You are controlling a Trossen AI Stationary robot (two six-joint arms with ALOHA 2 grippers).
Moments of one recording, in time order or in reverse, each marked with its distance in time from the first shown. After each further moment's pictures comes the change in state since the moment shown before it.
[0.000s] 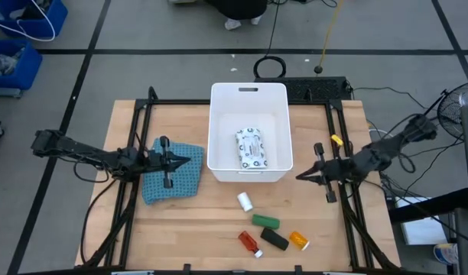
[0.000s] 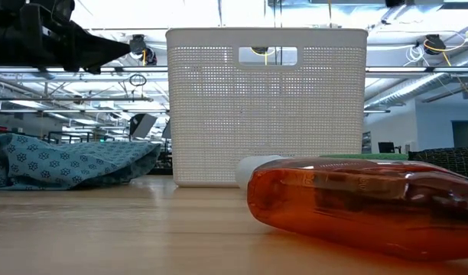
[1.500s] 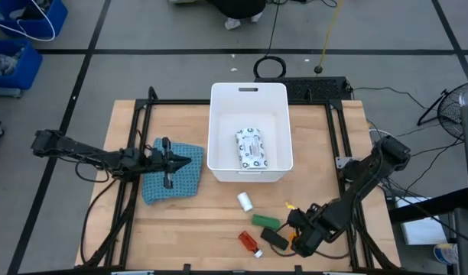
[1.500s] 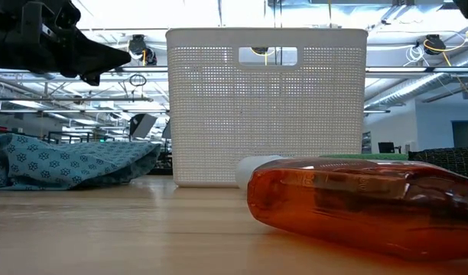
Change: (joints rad) left arm 0.000 0.000 0.000 -0.059 -0.008 -0.178; right arm 0.263 0.957 0.455 -0.600 -0.377 1.390
